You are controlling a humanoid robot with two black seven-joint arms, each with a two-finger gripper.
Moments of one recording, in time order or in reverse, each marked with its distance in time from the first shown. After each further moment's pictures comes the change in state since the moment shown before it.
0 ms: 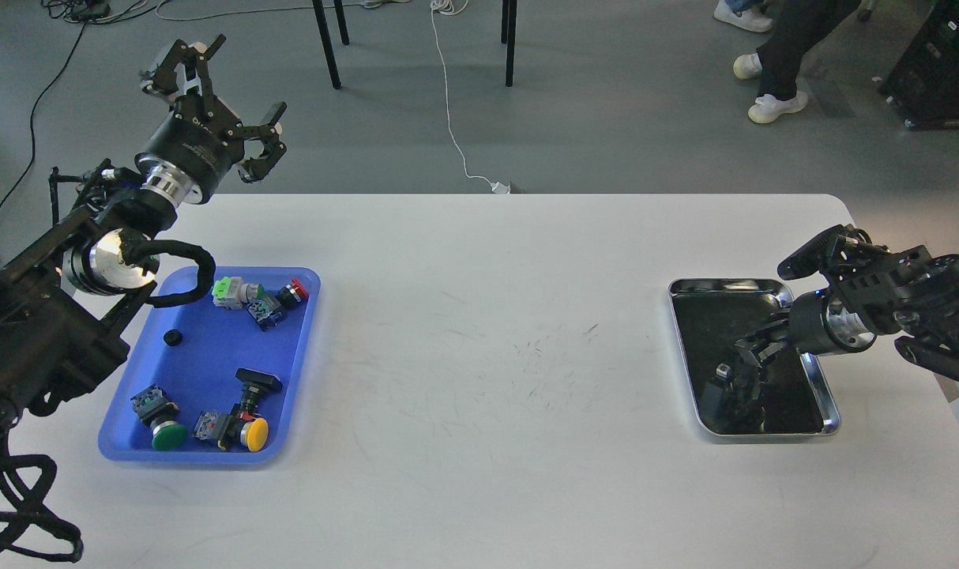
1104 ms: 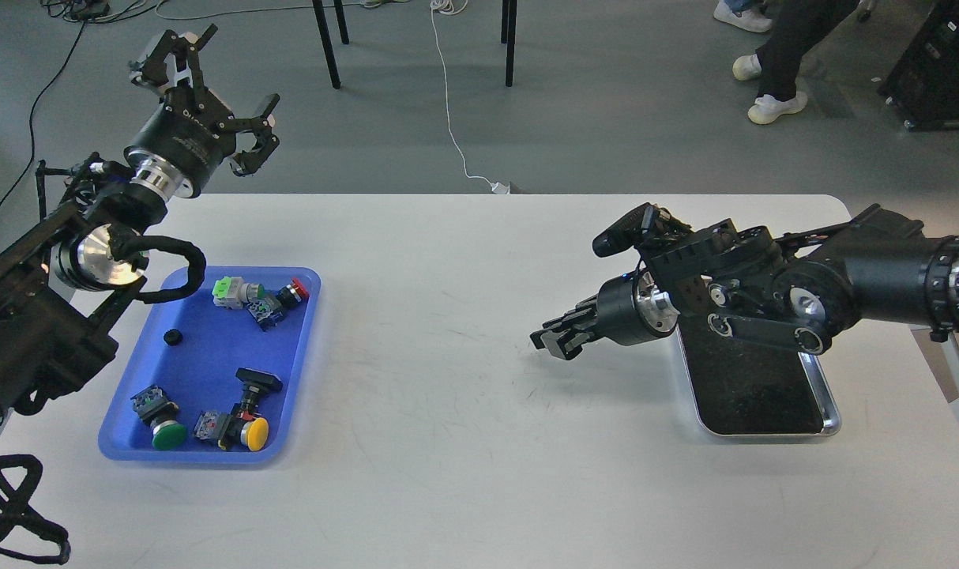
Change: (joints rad) left arm 0.002 0.038 -0.003 -0.039 0.001 0.010 0.002; right arm 0.167 0.370 -0.001 0.174 0.305 -0.001 0.000
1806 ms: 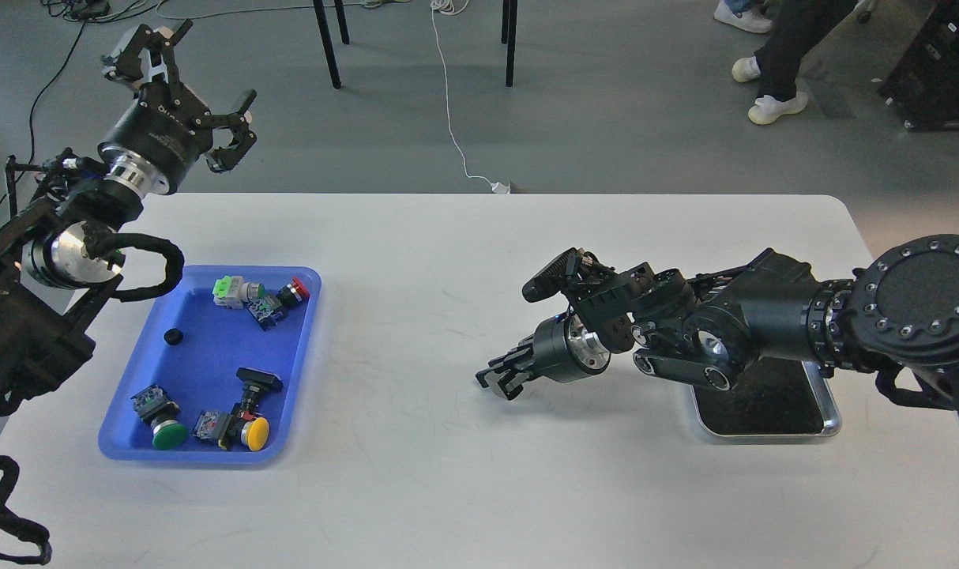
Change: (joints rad) left arm 0.001 0.041 0.008 -0.003 0.000 -0.001 0.001; right arm -0.074 0.175 -0.018 -0.137 0.041 -0.006 -0.009
